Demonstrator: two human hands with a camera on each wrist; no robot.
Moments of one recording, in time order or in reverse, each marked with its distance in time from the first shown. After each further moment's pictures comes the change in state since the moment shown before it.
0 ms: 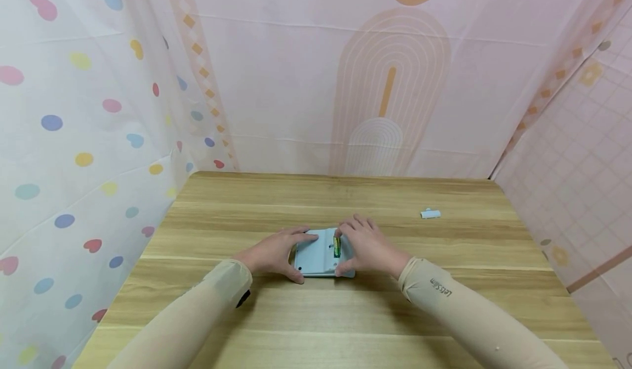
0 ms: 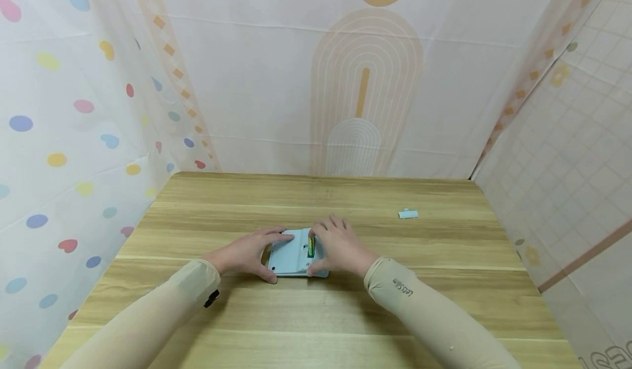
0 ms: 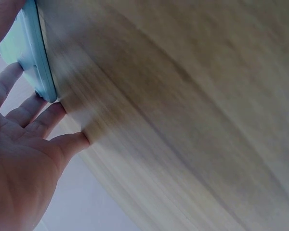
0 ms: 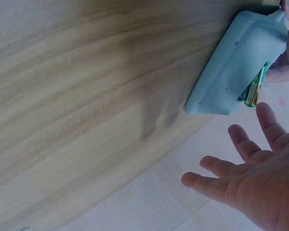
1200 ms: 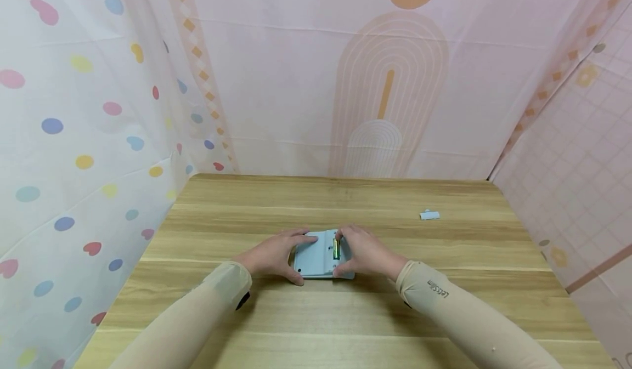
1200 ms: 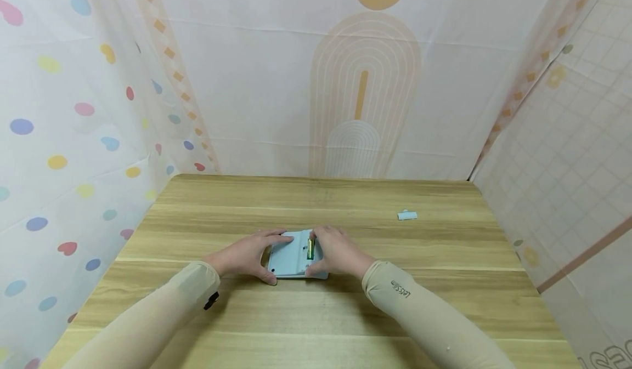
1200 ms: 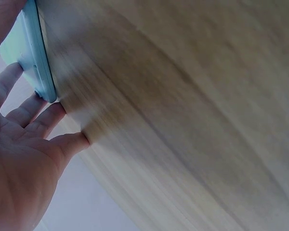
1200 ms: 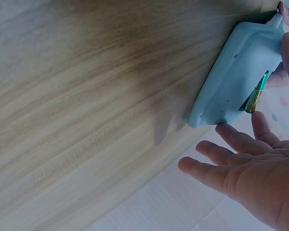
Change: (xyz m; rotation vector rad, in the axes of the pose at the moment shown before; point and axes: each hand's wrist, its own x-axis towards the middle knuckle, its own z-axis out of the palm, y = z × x) left_hand 0.001 0.001 0.000 -0.024 0.004 -0.001; right_hand 0.003 -0.002 0.010 0.185 -0.010 0.078
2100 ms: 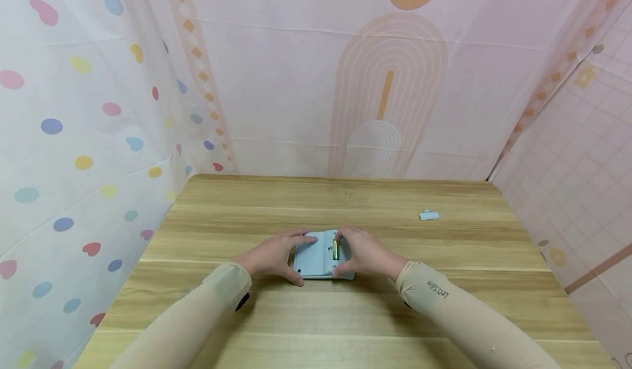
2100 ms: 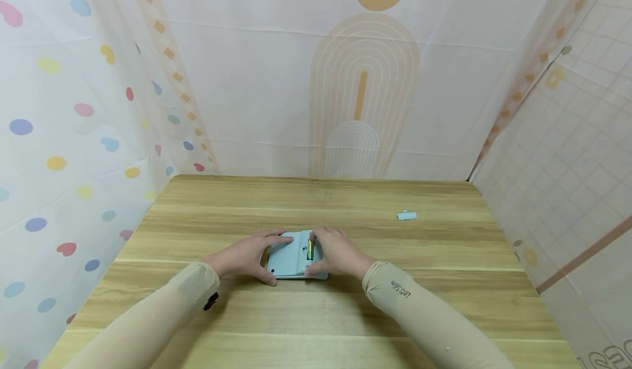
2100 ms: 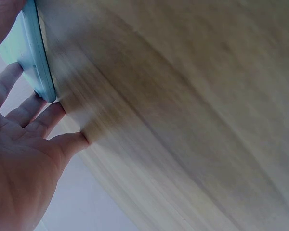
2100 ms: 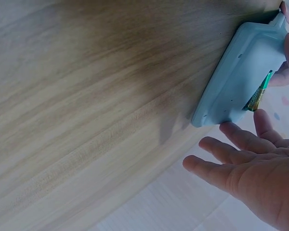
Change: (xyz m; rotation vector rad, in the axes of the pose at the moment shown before) left_hand 0.000 -0.001 0.001 -0.004 0.011 0.013; right_hand 0.000 0.003 0.000 0.048 0.005 -0.012
